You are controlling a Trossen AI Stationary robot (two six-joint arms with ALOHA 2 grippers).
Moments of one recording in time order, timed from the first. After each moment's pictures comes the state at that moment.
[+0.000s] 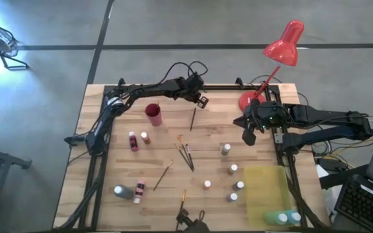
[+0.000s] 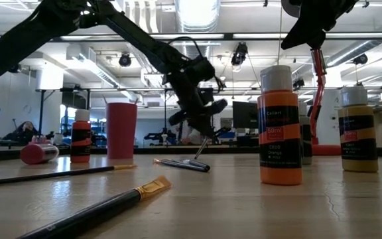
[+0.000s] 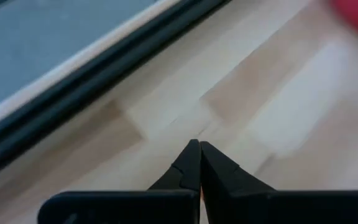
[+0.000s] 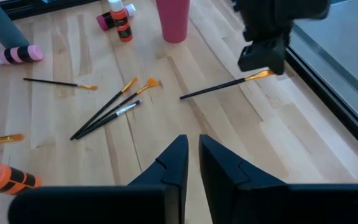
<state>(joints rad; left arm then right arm) 0.49 2.19 1.76 -0.42 -0.08 -0.34 -0.08 0.87 0.86 -0.65 0.16 0.23</state>
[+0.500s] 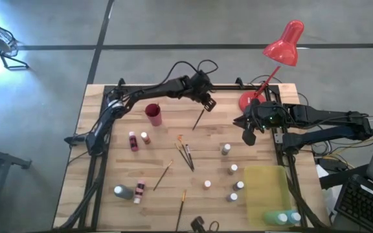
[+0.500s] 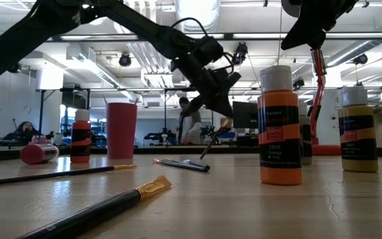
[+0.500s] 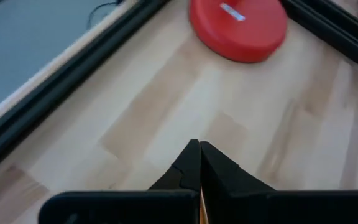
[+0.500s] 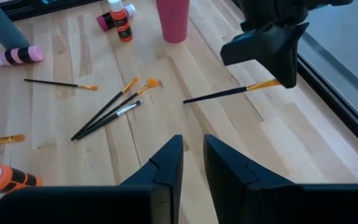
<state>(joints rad) 0.43 2.19 1.89 -0.43 0.09 -0.24 -0.08 0.87 0.86 -0.65 0.16 0.24</state>
